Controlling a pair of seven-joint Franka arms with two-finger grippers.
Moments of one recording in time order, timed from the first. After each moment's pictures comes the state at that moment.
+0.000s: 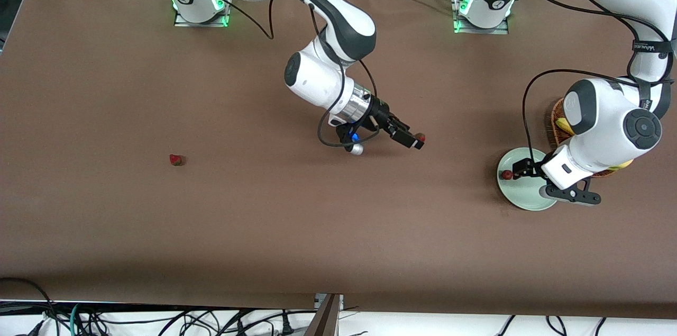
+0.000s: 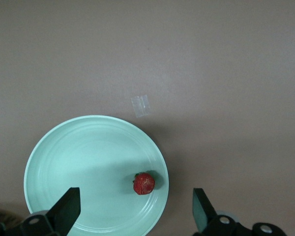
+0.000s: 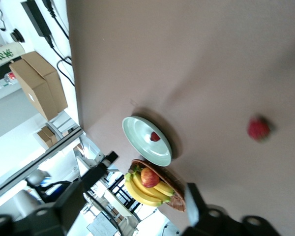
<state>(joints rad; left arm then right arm) 0.01 0.45 0.01 -1.79 -0.08 2.24 0.22 0.77 0.85 0.12 -1.19 1.02 2.77 0.90</state>
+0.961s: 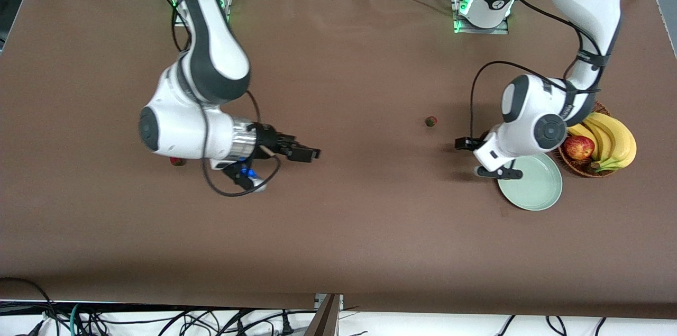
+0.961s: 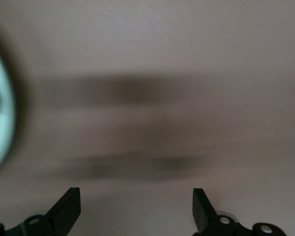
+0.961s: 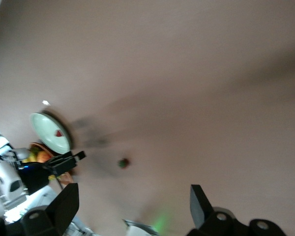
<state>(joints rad) -0.03 0.46 -0.19 -1.98 -0.08 2.22 -0.13 0.72 0.66 -0.51 -1.31 0.99 1.74 0.45</state>
